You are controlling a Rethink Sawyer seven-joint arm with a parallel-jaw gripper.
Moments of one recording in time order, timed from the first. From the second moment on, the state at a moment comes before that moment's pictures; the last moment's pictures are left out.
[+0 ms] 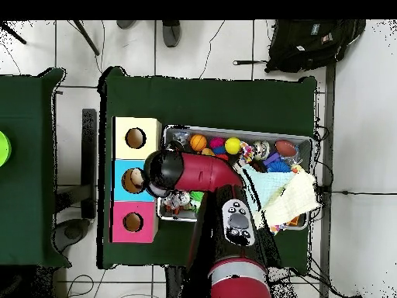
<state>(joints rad) -0.11 -0.56 0.01 1.61 0.03 0.75 2.19</state>
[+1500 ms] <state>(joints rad) -0.09 -0.61 -0.03 1.50 0.03 0.97 2.19</state>
